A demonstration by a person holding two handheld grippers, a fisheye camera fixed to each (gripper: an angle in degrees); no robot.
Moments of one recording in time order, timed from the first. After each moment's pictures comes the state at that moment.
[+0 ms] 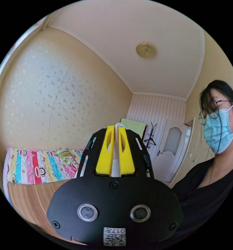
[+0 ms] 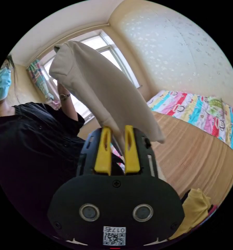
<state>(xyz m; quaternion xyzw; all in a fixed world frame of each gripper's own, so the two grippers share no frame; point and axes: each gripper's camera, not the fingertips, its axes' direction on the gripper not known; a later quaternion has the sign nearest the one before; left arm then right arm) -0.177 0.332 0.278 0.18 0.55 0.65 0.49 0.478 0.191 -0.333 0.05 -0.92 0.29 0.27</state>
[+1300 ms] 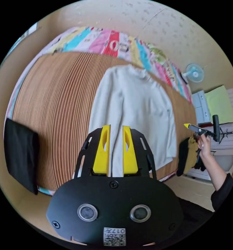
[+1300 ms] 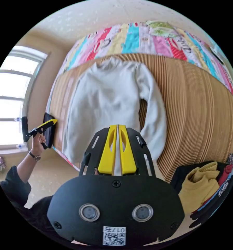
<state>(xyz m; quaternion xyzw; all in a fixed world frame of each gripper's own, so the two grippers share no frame) 0.063 -0.046 0.670 -0.07 0.02 0.53 0.84 0.158 0.157 -0.081 -0.41 -0.82 0.11 0.39</state>
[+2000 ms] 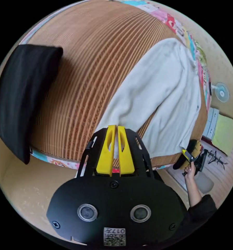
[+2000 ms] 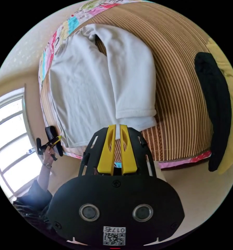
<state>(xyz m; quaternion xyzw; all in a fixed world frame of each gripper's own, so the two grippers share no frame) 0.015 -0.221 0.580 -0.19 -0.05 0.40 0.90 0.257 0.338 -0.072 -0.61 -0.72 0.22 0.26</state>
